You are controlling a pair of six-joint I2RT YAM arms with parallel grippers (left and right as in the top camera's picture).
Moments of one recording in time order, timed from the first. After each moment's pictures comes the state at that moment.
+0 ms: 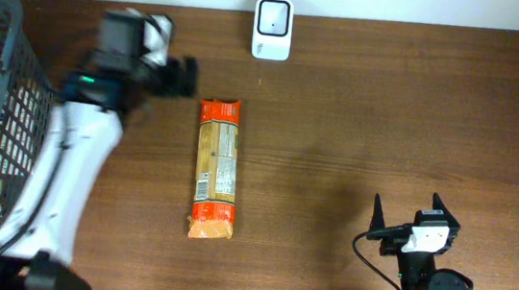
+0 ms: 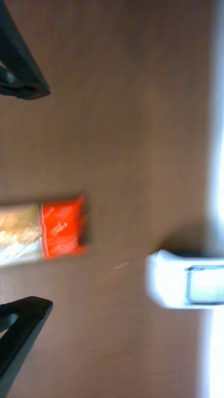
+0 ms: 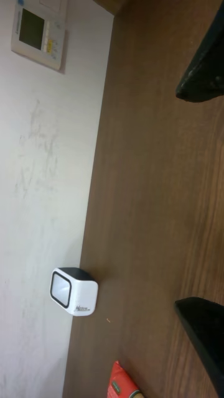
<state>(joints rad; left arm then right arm) -0.06 1.59 1.49 -0.69 0.10 -0.09 0.00 0.01 0.01 -0.07 -0.05 -0.11</state>
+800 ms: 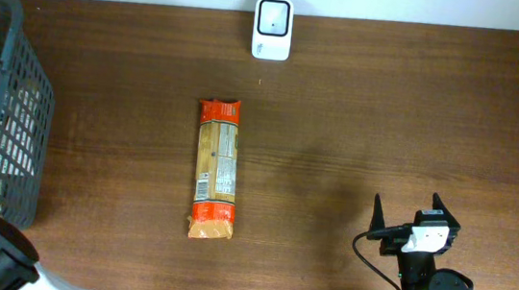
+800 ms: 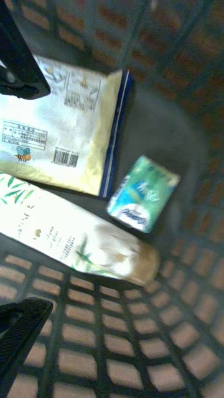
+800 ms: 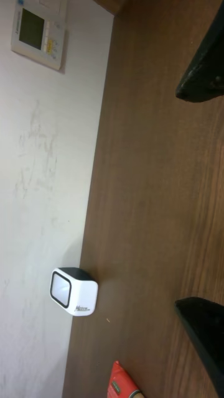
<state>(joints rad) 0.80 1.86 1.64 -0.78 0.26 0.24 0.00 0.01 0.01 -0.07 -0.05 -0.11</state>
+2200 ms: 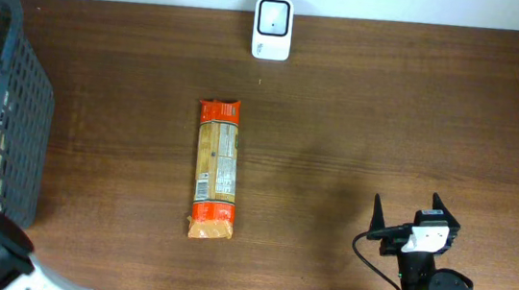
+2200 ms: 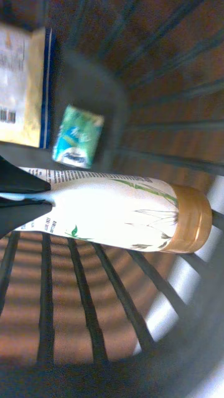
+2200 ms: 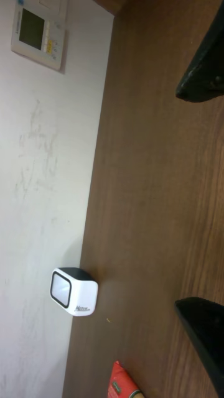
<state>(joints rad) 0.81 1.92 1.90 -0.84 0.50 0.16 0.00 0.01 0.01 -0.07 -0.05 -0.11</state>
